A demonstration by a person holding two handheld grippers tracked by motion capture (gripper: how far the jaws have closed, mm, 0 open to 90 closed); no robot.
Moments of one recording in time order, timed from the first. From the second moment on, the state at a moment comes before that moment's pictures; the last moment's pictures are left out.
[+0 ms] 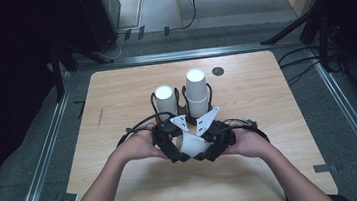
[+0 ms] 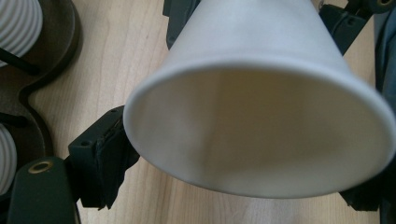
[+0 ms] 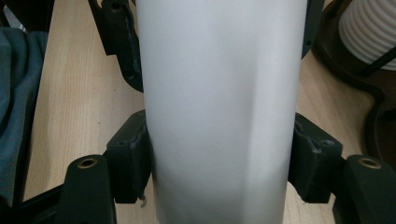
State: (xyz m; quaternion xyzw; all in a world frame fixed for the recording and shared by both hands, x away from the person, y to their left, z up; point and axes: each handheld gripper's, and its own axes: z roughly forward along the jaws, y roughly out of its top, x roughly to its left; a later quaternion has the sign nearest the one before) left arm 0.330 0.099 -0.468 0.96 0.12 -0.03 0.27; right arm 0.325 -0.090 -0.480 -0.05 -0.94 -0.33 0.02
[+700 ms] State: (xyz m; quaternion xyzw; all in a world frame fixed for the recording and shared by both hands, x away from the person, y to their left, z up) left arm 0.324 0.117 -0.467 0.91 0.16 -0.05 0.39; right arm 0.327 -0.102 -0.471 -0.05 -0.93 -0.37 0.01
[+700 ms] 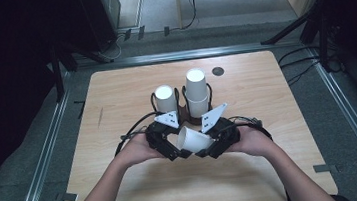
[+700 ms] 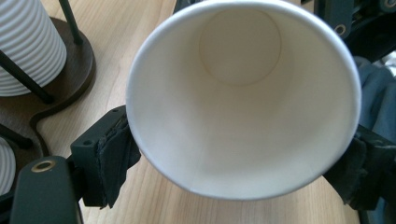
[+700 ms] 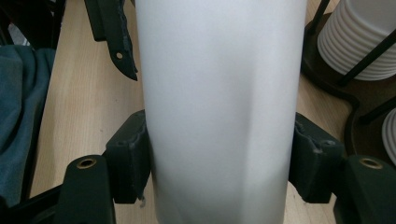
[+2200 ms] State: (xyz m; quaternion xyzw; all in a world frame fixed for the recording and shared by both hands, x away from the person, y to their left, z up) left arm 0.327 0.106 -0.435 0.95 0.13 -0.01 0.28; right arm 0.329 -0.103 -0.470 -0.08 -0.93 -0.37 0.03
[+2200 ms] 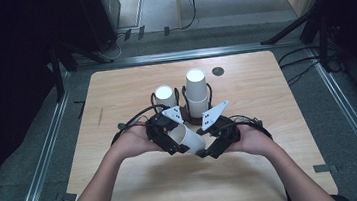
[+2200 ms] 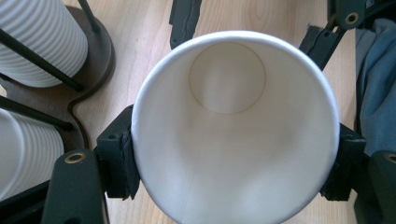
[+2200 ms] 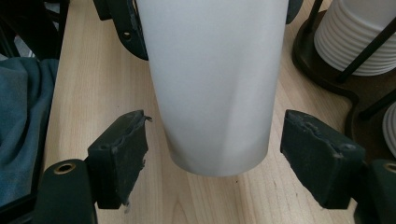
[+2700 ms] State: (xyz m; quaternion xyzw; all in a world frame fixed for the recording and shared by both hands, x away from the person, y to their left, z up) left arm 0.326 0.099 -0.446 0.96 0.12 -0.01 0.24; right arm 0.330 -0.088 -0.485 -0.07 -0.93 -0.36 0.03
